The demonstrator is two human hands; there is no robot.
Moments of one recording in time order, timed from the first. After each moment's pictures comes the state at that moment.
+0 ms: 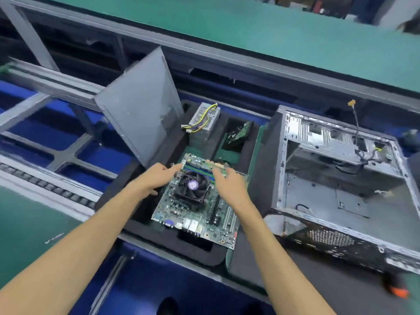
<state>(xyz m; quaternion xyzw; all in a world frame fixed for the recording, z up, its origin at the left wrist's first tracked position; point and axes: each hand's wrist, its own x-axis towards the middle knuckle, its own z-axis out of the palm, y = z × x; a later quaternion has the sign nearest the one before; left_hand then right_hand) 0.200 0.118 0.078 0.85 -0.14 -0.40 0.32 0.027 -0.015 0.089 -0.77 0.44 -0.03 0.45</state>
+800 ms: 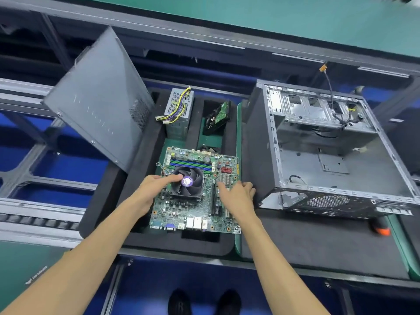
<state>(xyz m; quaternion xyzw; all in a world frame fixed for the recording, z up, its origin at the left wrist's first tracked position) 0.214 0.115 0.009 0.73 -0.12 -0.52 0.42 0.003 0.015 0.034 -0.70 0.63 0.02 0.33</state>
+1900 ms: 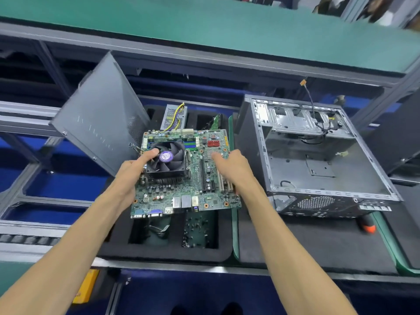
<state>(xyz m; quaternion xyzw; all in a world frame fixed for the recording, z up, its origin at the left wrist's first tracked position) 0.239 0.120 0.099 0.68 -0.15 -0.46 0.56 0.035 -0.021 0.128 -0.71 0.59 -0.08 0.39</state>
